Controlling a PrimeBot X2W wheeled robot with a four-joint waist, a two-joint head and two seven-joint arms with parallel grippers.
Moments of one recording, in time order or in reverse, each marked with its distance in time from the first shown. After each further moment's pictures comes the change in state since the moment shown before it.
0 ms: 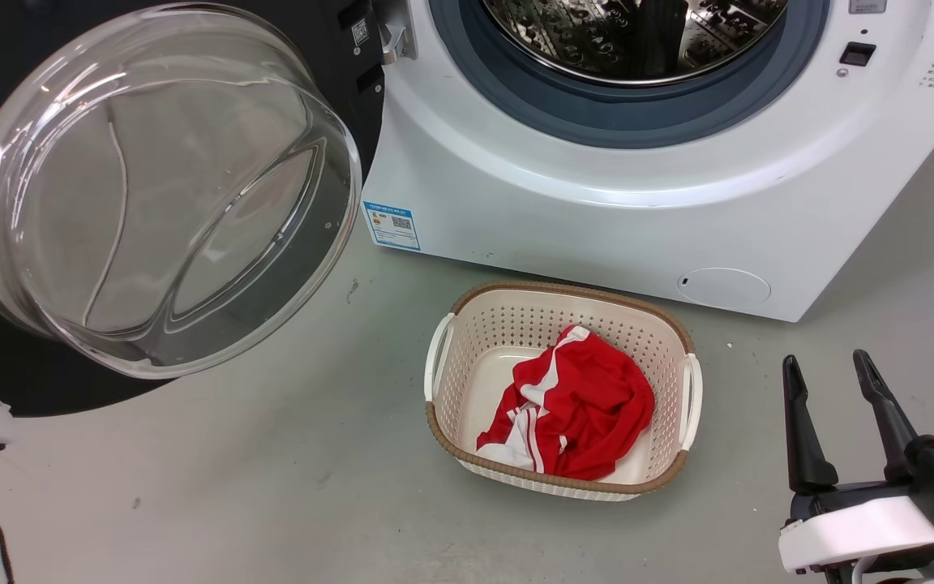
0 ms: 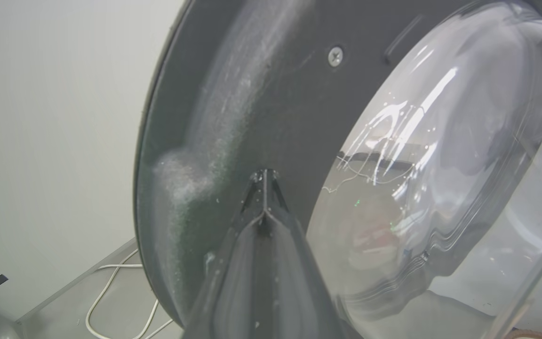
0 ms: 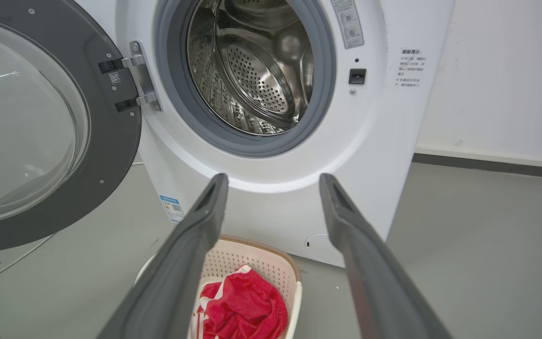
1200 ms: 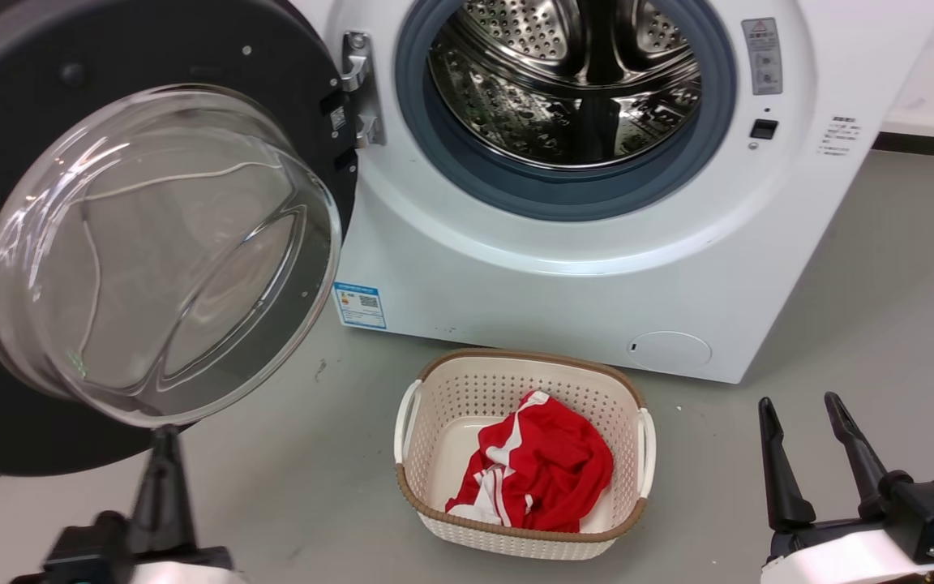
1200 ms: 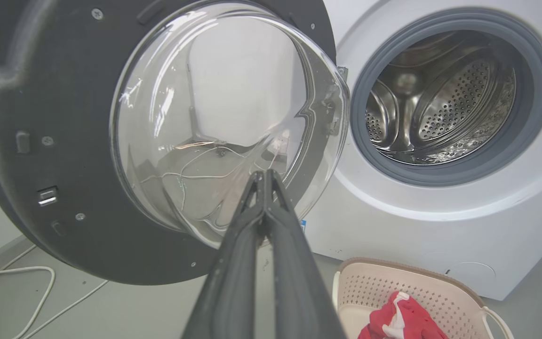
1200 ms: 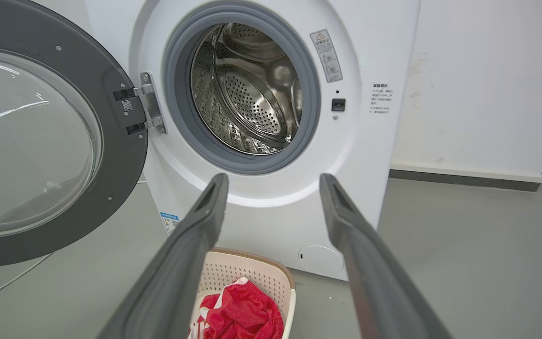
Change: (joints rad) left arm 0.445 -0.370 -0.063 -0.466 0.274 -0.012 -0.002; right arm 0.045 0.000 0.036 0.066 0.028 0.000 -0.037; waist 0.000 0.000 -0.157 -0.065
